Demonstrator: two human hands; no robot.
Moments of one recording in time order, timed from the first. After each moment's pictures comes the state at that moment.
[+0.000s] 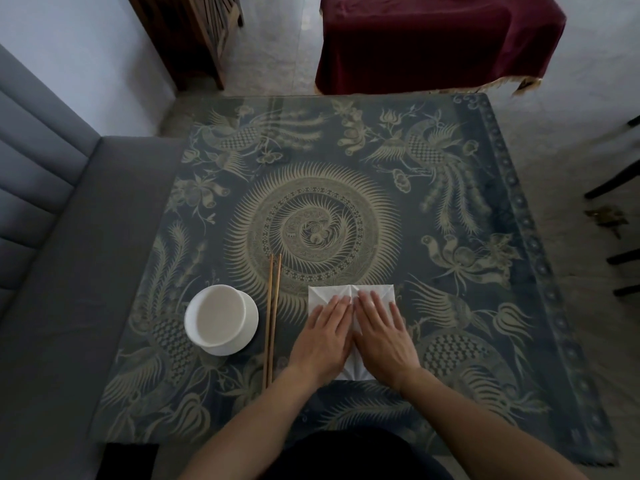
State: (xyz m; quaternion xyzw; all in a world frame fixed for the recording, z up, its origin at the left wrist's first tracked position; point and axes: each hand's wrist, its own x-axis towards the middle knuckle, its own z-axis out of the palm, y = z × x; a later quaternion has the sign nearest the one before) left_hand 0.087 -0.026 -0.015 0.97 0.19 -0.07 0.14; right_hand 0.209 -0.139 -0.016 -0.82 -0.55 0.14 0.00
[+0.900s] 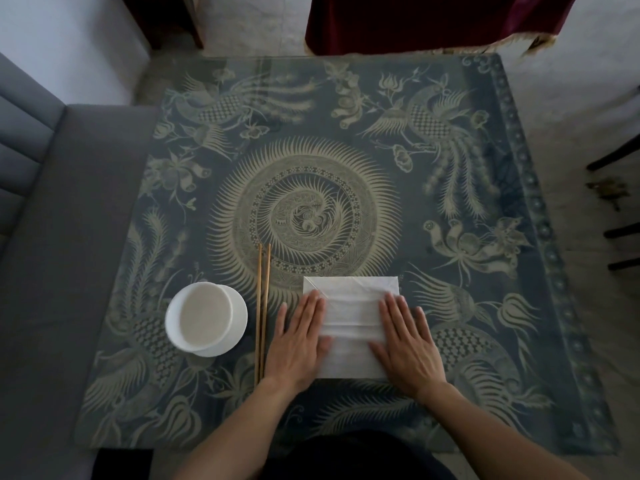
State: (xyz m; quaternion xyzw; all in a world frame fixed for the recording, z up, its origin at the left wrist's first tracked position) left_hand 0.057 -0.011 -0.054 0.95 0.26 -0.11 0.12; right_hand 0.229 -0.184 -0.049 -0.85 -0.50 0.15 0.00
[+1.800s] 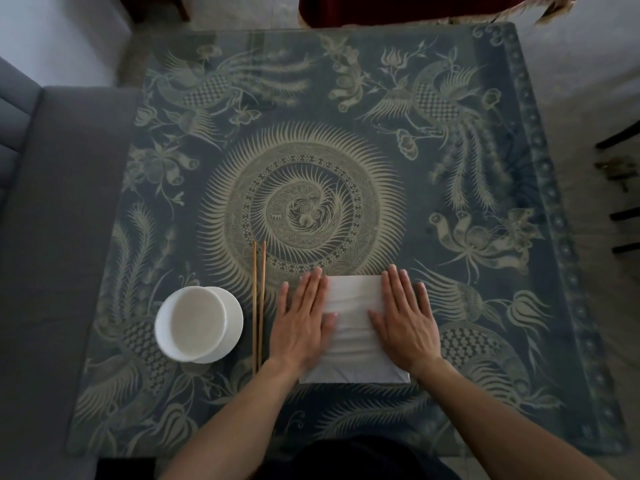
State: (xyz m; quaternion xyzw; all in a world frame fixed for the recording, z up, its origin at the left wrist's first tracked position) left_hand 0.092 0.012 -0.060 0.95 0.26 -0.08 0.12; right_hand 0.251 -0.144 -0.059 -0.88 -0.45 0.14 0.02
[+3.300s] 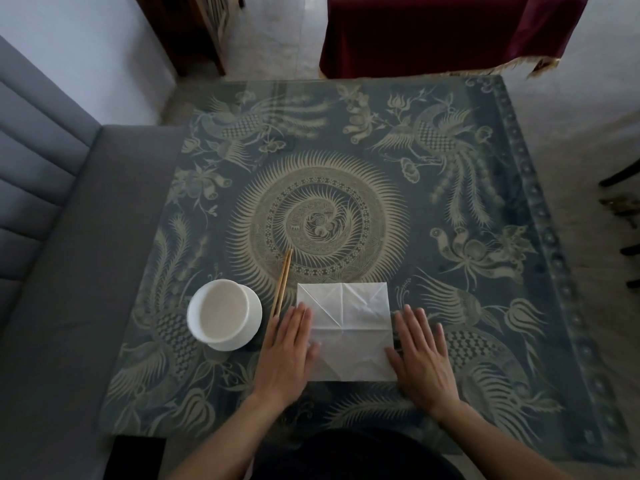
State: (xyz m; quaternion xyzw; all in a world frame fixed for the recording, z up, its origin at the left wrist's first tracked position) left_hand 0.016 -0.012 -0.026 0.94 0.30 -0.06 0.15; right_hand 0.214 -0.201 -0.033 -0.87 -0.45 0.17 0.06
